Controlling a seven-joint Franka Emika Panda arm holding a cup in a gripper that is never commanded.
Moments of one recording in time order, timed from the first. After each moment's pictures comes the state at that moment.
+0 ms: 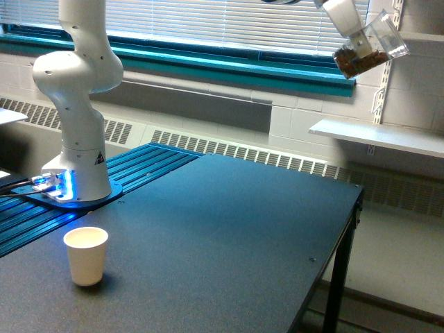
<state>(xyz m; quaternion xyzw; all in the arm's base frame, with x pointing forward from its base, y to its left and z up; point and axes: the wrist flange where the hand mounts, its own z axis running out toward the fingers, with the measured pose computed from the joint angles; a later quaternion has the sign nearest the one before) 0.630 0.033 0.546 -0.90 0.32 -0.28 0.14</state>
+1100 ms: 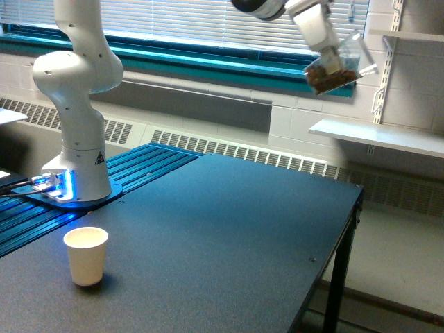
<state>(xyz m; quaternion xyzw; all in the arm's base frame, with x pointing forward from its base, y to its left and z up) 0.584 0.015 0.508 -0.90 0.33 -0.27 0.08</state>
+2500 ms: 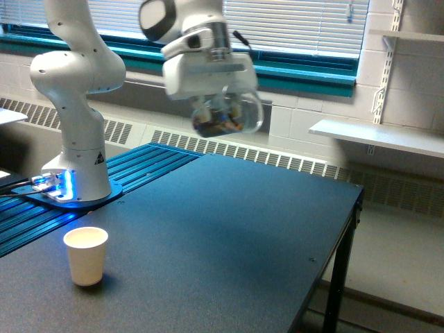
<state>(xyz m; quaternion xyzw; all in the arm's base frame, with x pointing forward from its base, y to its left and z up) 0.432 -0.132 0.421 -0.81 0.55 -0.20 0.04</state>
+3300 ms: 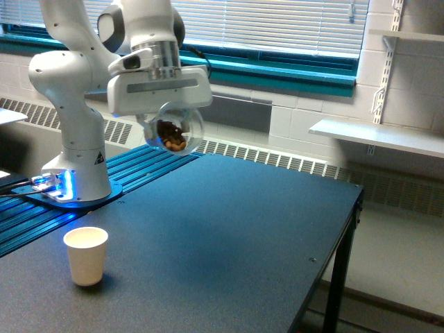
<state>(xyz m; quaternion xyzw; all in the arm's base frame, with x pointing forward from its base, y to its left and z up) 0.350 -0.169 0.382 -0.76 0.63 -0.15 0.05</state>
